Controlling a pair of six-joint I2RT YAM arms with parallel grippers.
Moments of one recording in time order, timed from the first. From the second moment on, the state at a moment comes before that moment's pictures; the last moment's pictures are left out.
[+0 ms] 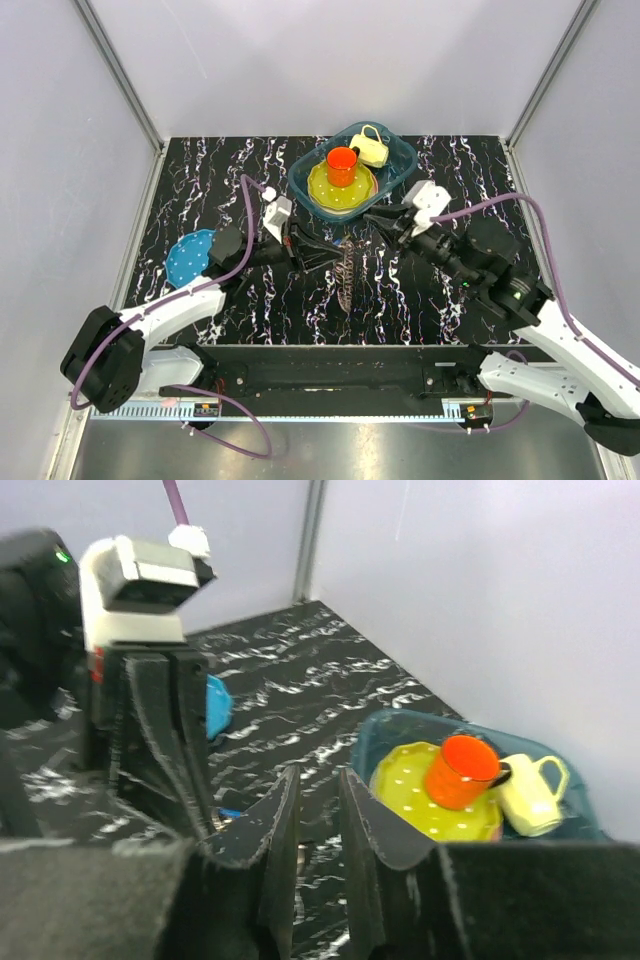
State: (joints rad) left arm -0.64 1.20 0.59 0.93 0.84 -0.58; right arm 0.86 0.85 1.04 -0.13 -0.02 -0.24
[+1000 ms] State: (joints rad) left arm -0.49 0.99 0.59 0.75 0.97 -0.53; right arm 0.58 1.05 0.96 0.13 -0.83 0.46
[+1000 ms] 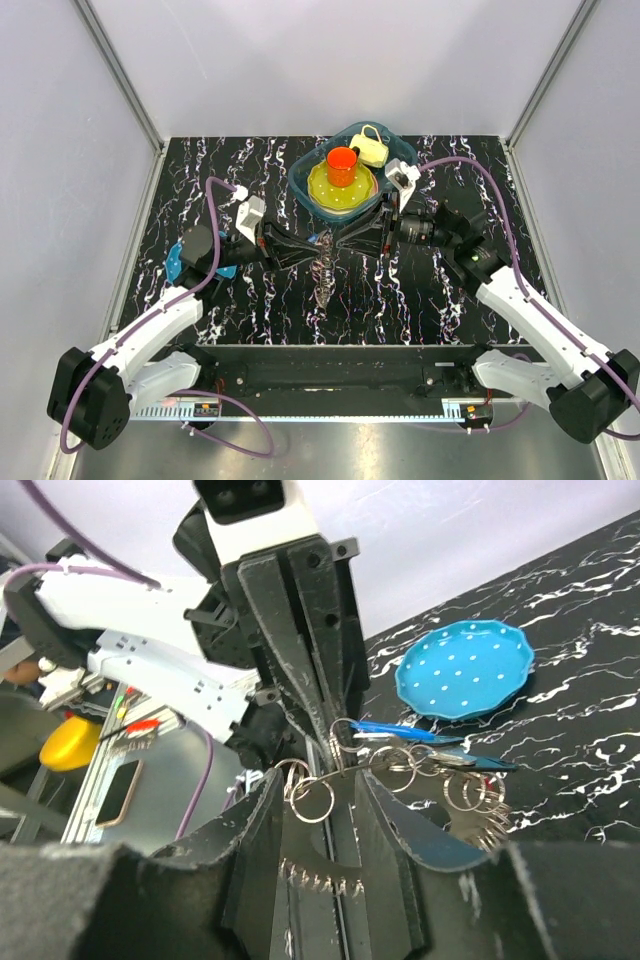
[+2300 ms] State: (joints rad) left arm -0.49 1.02 0.58 0.85 0.98 -0.64; right arm 0.58 1.23 0.91 0.41 -1.02 0.58
